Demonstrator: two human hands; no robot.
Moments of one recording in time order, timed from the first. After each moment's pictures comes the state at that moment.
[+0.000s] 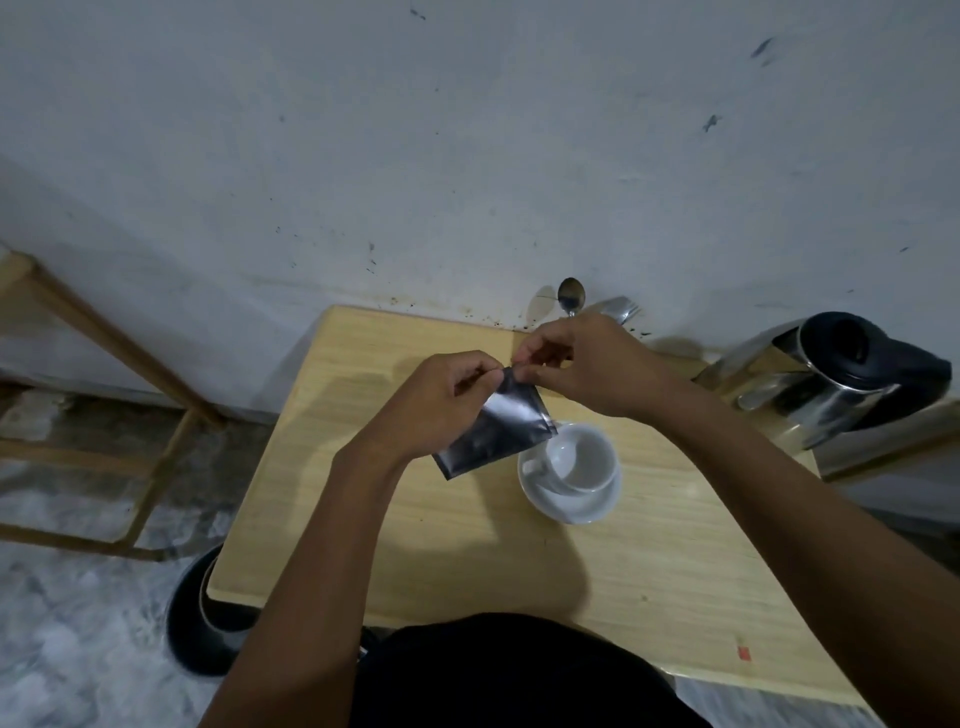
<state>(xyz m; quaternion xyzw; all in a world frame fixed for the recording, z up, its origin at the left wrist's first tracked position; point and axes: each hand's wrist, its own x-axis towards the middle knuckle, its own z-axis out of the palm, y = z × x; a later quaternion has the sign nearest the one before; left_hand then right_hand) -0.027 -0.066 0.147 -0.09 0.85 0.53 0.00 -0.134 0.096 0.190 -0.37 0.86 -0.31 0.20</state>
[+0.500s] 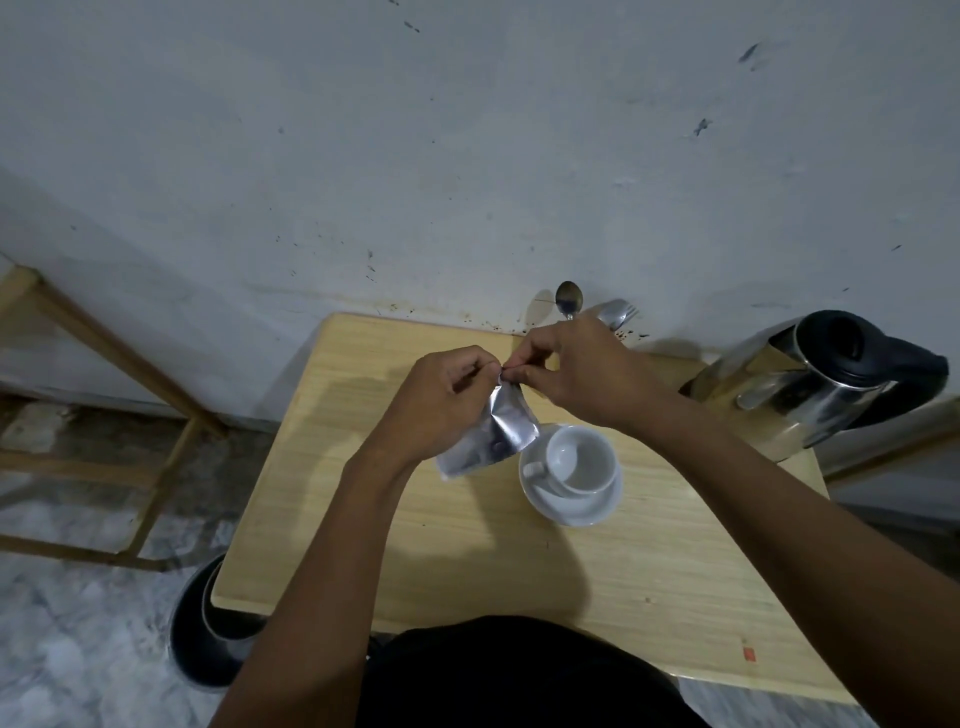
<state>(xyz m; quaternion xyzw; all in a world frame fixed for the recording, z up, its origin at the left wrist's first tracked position) -0.025 -0.058 0.157 -0.11 0.82 0.56 -0.05 -0.122 0.091 0.190 -0.41 0.85 -0.32 0.13</state>
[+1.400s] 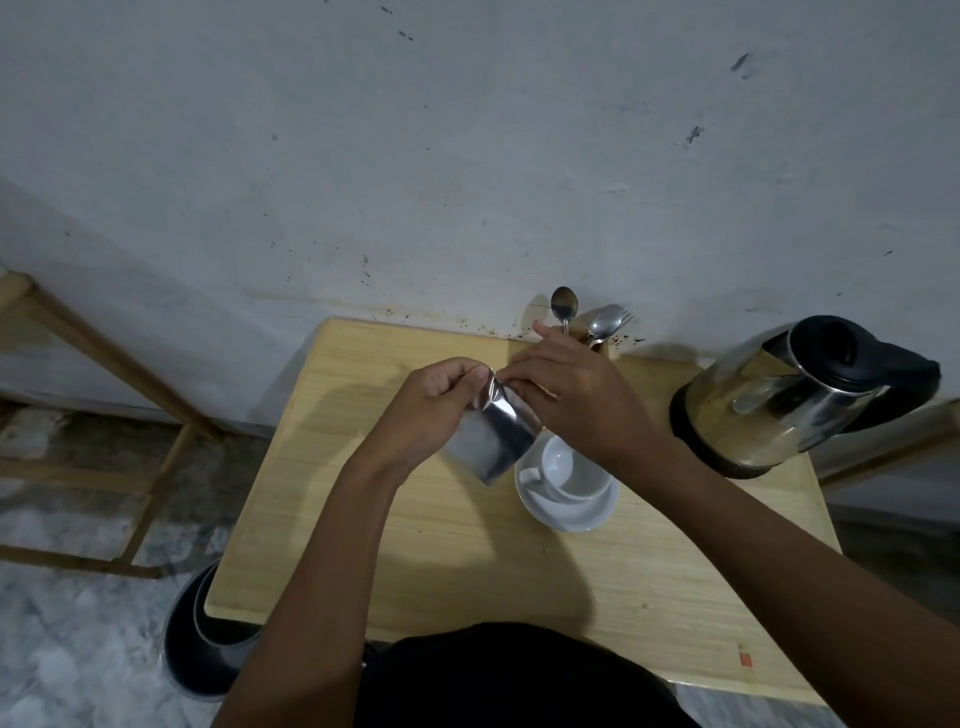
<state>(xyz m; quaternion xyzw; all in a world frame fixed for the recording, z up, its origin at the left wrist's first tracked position) -0.022 -0.056 0.159 -0.16 0.74 0.66 -0.02 -0.119 0.098 0.154 -0.55 0.77 -0.28 -0.16</state>
